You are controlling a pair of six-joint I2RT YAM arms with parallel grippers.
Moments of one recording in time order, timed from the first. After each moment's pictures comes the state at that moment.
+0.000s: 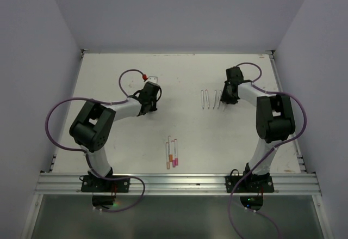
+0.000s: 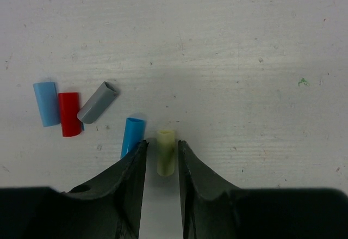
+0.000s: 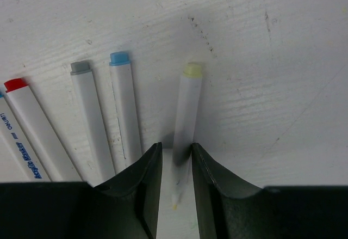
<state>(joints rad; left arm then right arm) -0.51 1.81 1.00 -0.09 -0.34 -0.35 0.15 1.88 1.20 -0.39 0.16 0.42</state>
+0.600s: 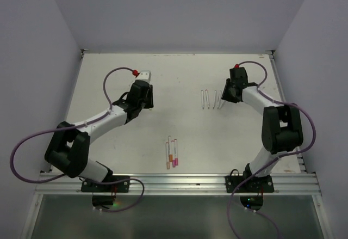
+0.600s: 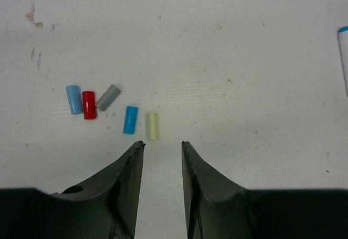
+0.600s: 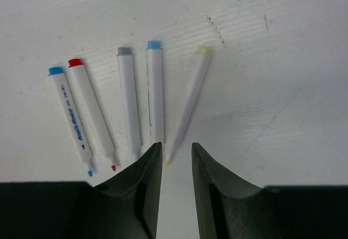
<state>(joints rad) -0.51 1.51 0.91 -0.08 -0.28 -0.36 0.15 1.77 1.14 -0.34 0.10 0.42</state>
